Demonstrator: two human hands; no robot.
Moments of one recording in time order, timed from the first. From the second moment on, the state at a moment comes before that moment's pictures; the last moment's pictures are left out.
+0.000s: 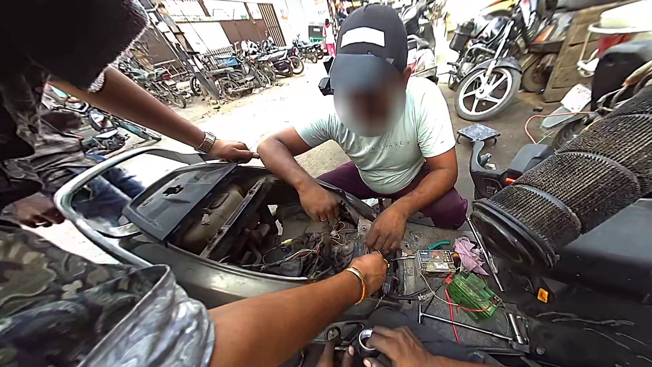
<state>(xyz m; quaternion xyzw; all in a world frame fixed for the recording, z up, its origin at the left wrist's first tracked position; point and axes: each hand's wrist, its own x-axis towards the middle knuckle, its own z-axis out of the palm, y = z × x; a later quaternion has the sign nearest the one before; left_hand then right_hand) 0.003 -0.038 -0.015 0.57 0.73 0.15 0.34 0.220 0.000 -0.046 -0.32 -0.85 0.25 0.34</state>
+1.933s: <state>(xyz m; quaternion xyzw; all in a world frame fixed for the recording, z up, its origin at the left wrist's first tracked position) 0.054 -0.022 0.131 0.50 0.74 -0.01 0.45 0.220 0.001 -0.044 -0.32 -0.85 0.26 0.33</state>
